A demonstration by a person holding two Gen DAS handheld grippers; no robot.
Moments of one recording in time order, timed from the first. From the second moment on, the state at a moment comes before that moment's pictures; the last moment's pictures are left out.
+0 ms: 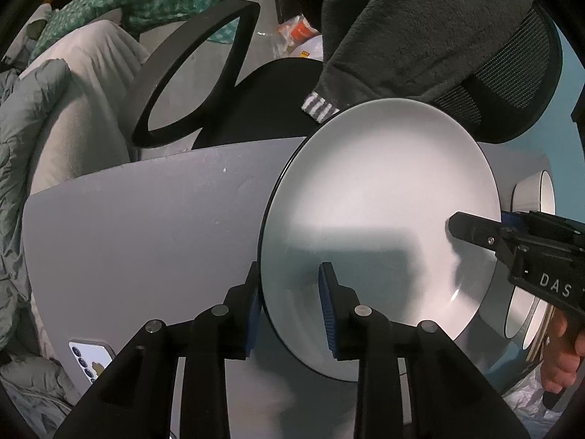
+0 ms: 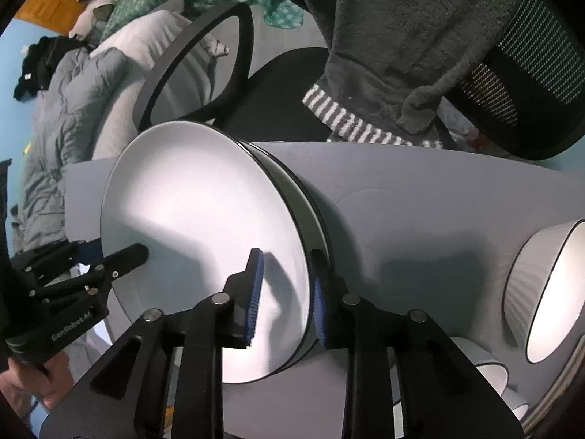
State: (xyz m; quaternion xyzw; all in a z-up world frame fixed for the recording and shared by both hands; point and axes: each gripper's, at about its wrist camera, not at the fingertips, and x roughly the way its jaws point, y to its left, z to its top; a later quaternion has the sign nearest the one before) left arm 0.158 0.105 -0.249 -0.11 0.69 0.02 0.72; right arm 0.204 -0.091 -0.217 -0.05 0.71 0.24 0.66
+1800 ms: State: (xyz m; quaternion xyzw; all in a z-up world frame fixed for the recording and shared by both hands) left arm -0.010 0.087 -0.029 -0.09 0.47 -0.01 0.88; right arm 0.079 -0.143 -0.014 -0.06 0.51 0.12 0.85
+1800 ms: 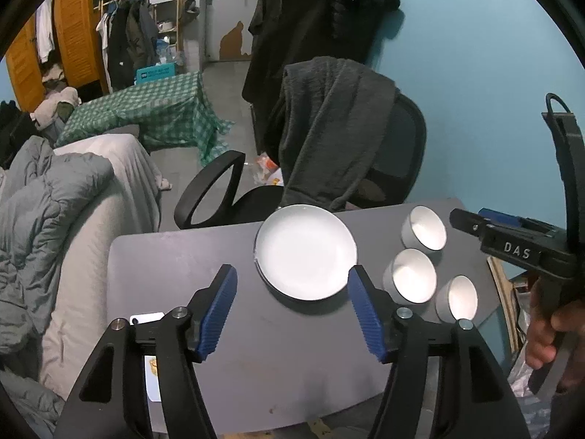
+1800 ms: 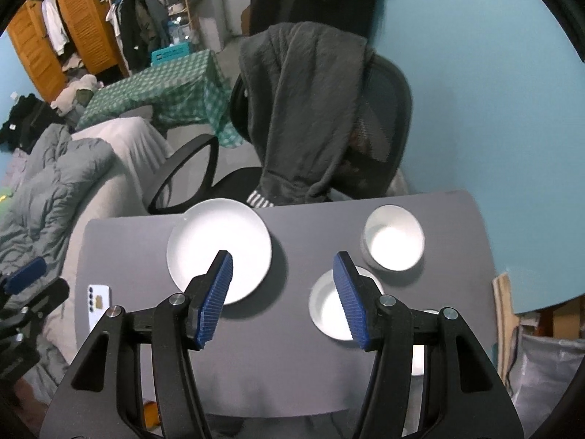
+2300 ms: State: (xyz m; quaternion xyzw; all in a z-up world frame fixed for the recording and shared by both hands) left arm -0.036 0.057 -0.004 -0.08 0.46 -0.04 0.88; right arm 0.040 -0.170 0.006 -0.03 0.50 0.09 0.86
